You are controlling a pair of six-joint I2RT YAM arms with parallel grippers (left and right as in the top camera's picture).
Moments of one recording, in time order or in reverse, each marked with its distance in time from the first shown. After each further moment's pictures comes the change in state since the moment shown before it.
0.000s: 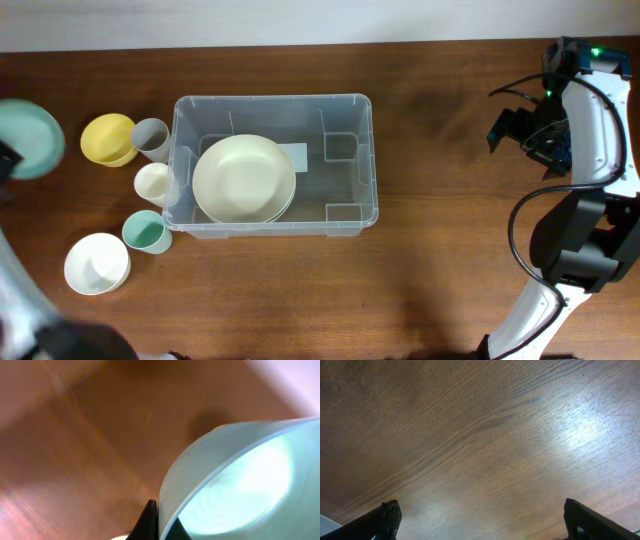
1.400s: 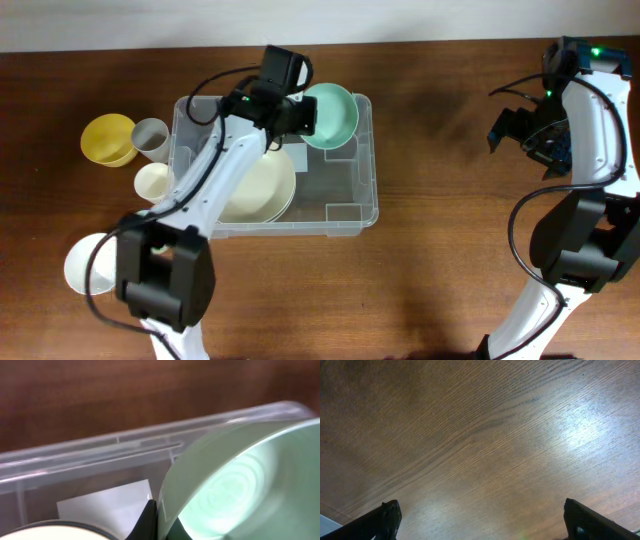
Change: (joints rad) left arm -1.070 0.354 0.026 0.235 0.000 -0.003; right arm 0.000 0.000 0.000 0.000 0.000 0.000
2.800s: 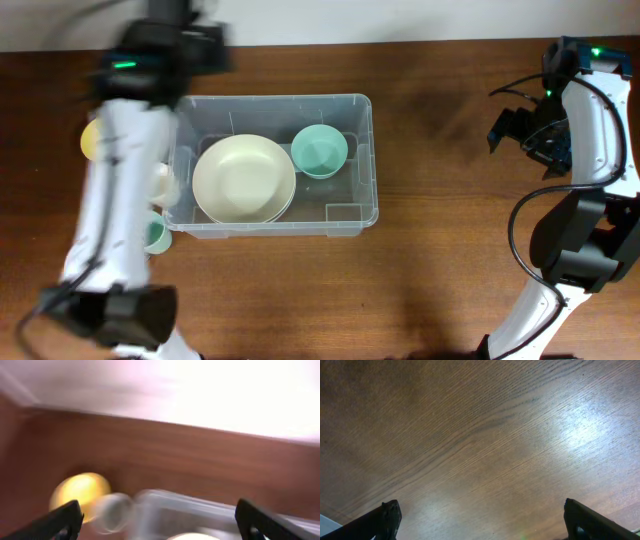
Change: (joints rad) left arm 0.261 -0.128 0.418 -0.337 -0.320 0.032; right arm 0.000 0.000 0.000 0.000 0.000 0.000
